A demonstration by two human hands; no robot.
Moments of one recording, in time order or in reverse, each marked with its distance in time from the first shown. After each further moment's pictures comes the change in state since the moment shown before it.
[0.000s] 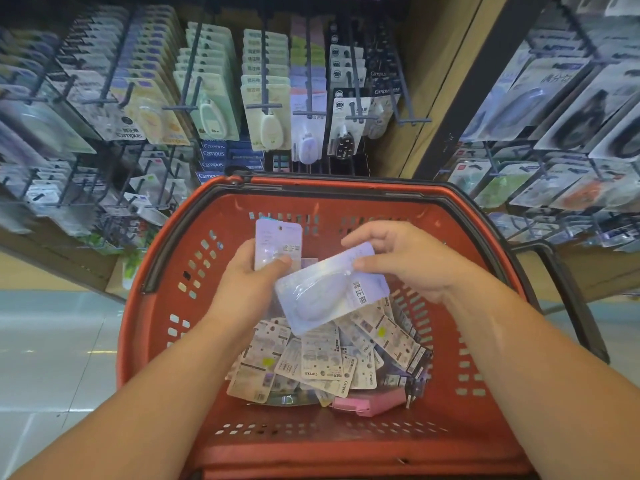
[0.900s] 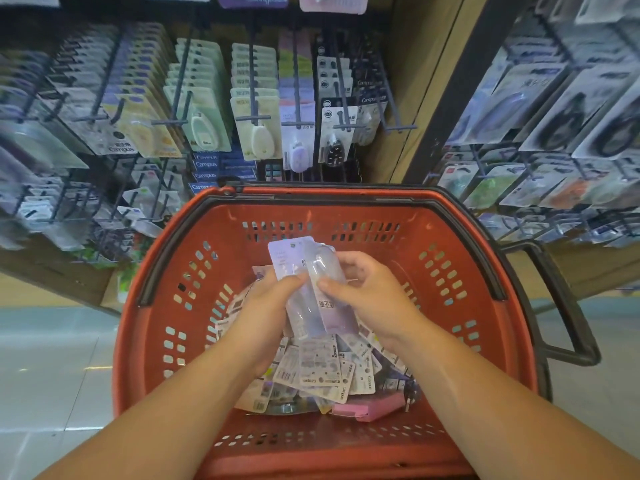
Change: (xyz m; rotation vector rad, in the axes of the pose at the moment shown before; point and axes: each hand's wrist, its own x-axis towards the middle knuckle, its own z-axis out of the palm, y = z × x) left_hand -0.016 -0.010 0.020 -0.064 -0.264 -0.004; right_hand -0.014 0.024 0.067 0.249 0.304 0.037
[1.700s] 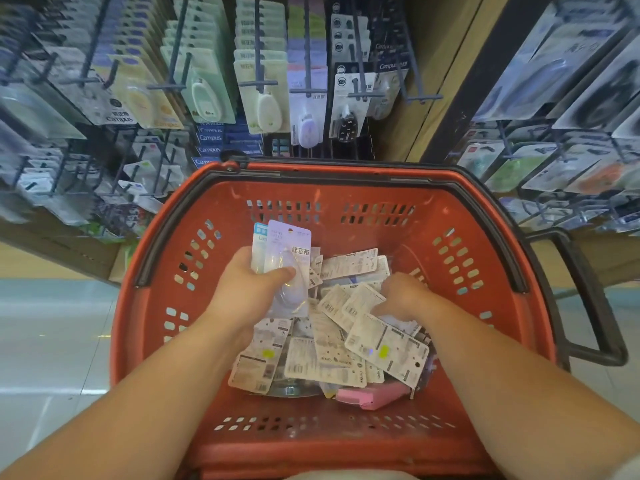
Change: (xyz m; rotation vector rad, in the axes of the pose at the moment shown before) left_hand 0.022 -0.010 -0.029 0.169 0.354 -0.108; right_hand 0.071 0.078 -0.059 -1.272 -0.271 0.390
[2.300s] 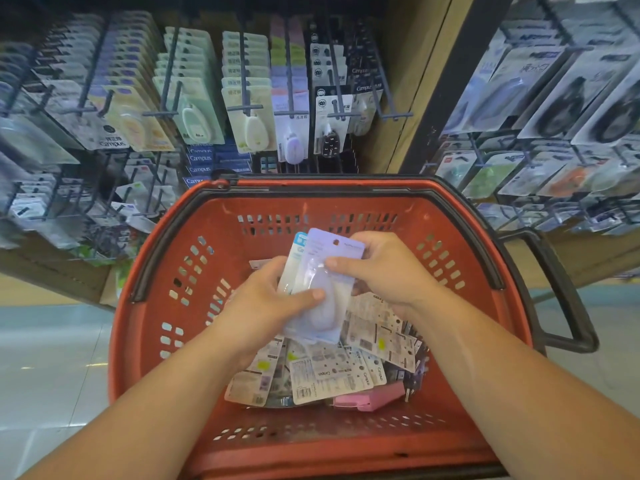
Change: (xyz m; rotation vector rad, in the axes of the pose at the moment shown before) left_hand -0.029 0.014 0.007 0.039 -0.396 0.114; right_hand -0.093 -0.050 -0.052 1.156 0.244 -0.419
